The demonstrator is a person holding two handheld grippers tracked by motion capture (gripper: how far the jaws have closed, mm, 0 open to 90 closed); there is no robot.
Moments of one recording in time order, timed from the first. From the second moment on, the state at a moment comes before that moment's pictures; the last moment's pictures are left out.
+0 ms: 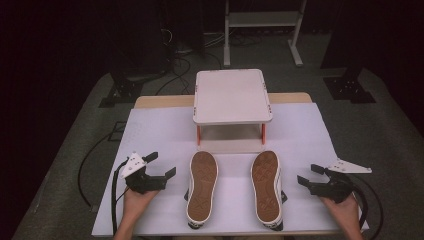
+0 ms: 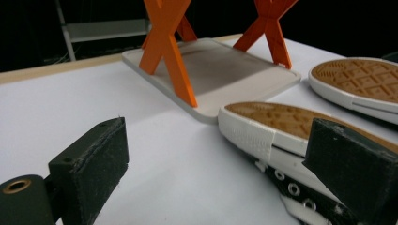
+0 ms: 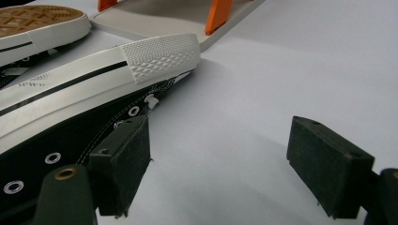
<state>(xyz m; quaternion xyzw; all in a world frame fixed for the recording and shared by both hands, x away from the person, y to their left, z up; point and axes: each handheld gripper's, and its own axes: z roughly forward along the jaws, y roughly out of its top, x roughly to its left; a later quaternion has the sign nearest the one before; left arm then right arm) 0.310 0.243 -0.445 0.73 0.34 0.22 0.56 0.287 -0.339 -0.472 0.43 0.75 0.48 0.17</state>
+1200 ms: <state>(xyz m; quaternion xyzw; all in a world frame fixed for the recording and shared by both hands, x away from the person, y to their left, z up) 0.302 0.160 -0.425 0.87 0.20 0.12 0.44 0.283 -0.331 -0.464 0.42 0.75 0.48 0.18</state>
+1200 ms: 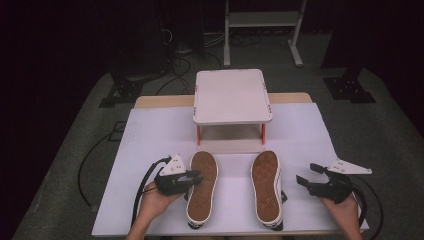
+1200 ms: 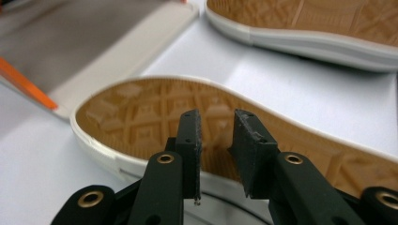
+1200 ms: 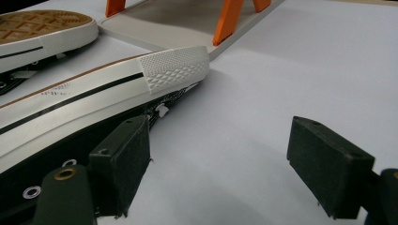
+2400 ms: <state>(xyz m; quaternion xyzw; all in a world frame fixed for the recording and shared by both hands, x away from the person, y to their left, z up) 0.300 0.251 -0.452 0.86 0.29 0.13 0.41 0.282 -0.327 -0.464 0.42 0.75 0.47 0.18</state>
